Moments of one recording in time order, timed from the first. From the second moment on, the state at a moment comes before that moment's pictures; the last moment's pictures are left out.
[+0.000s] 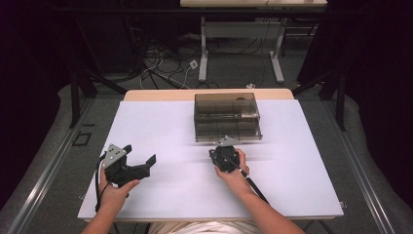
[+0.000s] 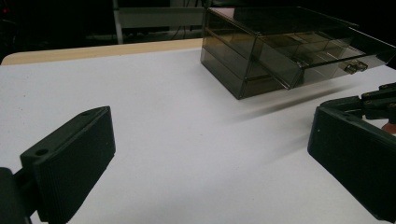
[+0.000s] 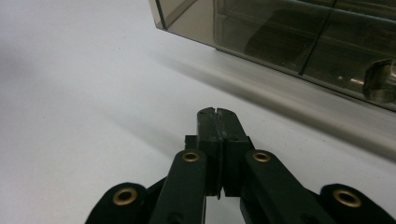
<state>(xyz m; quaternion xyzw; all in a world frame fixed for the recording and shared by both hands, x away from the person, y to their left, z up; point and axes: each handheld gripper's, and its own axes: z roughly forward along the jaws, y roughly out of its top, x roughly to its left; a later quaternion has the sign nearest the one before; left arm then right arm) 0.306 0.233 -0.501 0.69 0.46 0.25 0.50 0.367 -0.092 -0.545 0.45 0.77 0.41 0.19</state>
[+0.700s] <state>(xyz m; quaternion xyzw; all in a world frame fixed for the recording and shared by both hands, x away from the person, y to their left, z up) 0.306 0.233 -0.501 0.69 0.46 0.25 0.50 0.365 -0.092 -0.523 0.45 0.79 0.40 0.15</state>
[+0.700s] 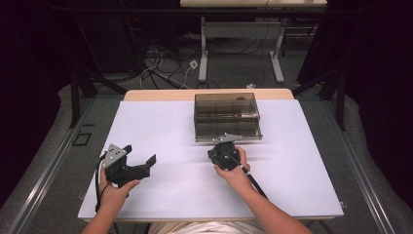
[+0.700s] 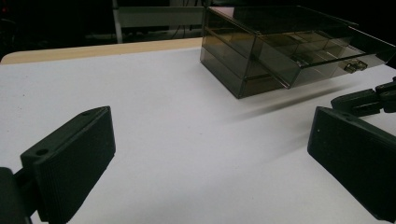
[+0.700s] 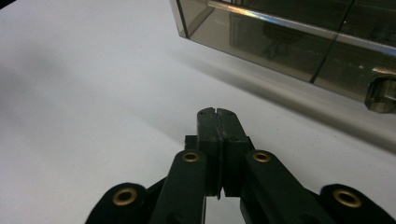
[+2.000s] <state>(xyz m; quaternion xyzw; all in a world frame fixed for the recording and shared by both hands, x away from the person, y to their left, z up) 0.306 0.232 -0.502 0.69 0.46 0.24 0.50 0.366 -0.095 -0.475 0.43 0.79 0.42 0.15</state>
